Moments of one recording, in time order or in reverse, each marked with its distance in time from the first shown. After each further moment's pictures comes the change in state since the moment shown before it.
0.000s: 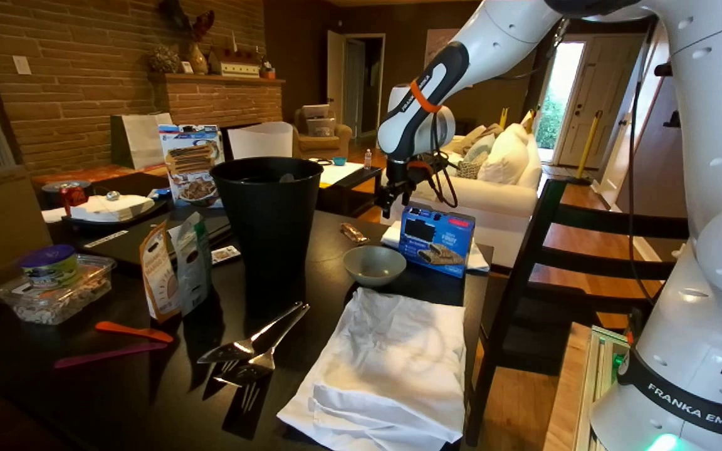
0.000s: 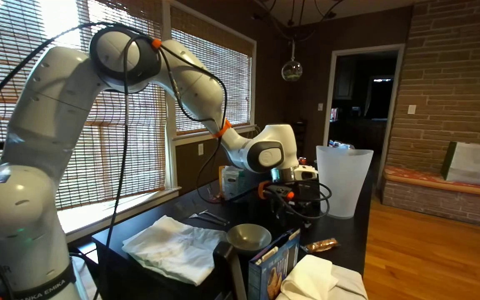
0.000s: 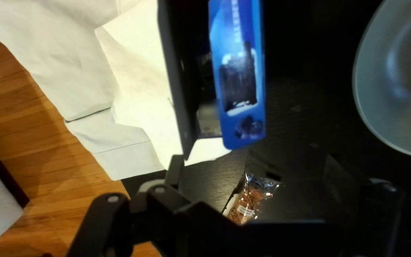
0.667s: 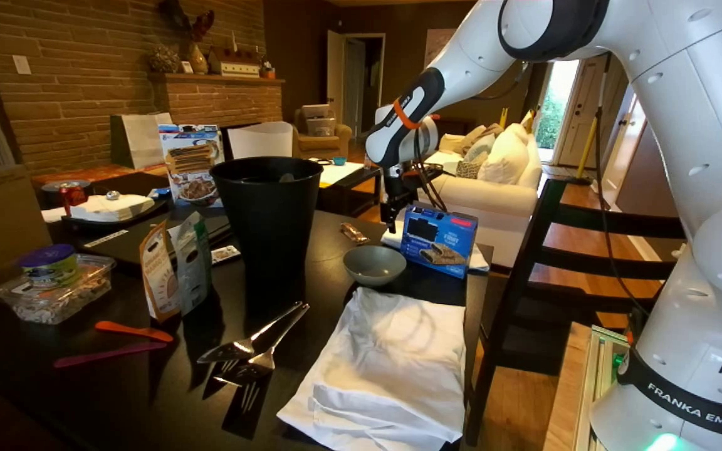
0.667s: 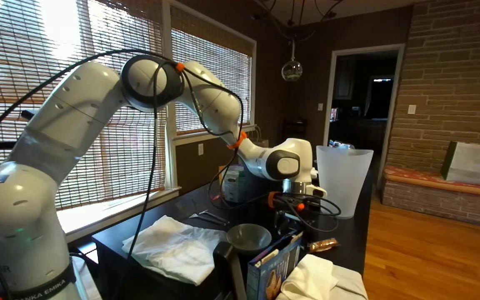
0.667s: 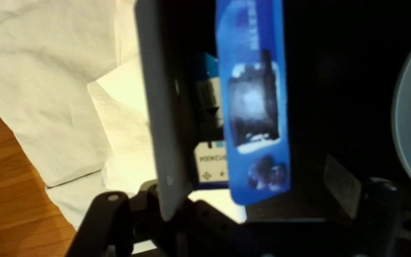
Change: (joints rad) arm -0.022 0.192 -0.001 0.239 -0.004 -0.302 0.006
